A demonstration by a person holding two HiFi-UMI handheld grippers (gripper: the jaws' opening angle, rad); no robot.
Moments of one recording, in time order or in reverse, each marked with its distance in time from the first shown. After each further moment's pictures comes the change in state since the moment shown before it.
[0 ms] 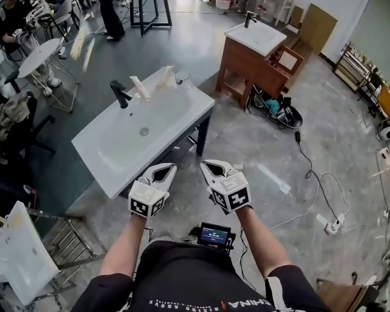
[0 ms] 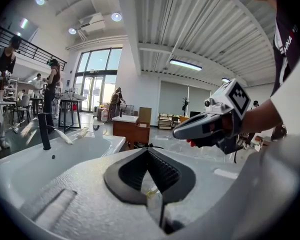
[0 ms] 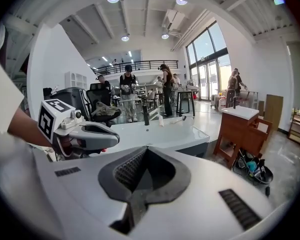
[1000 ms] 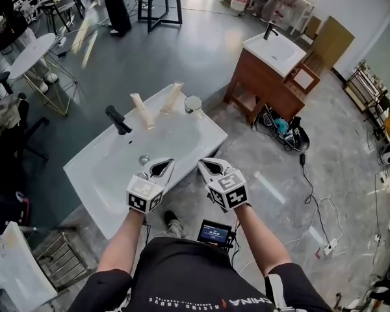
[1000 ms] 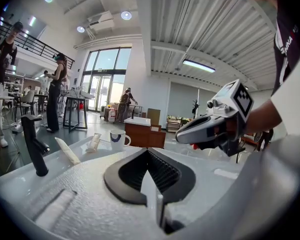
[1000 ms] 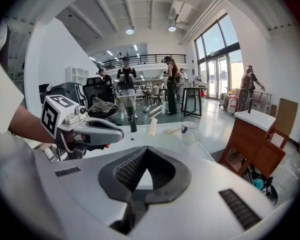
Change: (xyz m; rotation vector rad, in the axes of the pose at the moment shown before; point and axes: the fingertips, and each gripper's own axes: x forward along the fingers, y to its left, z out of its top) left arm 0.124 0.181 0.043 -0.050 -0.012 0.059; right arm 0.176 -0.105 0.083 -0.056 0.061 0.077
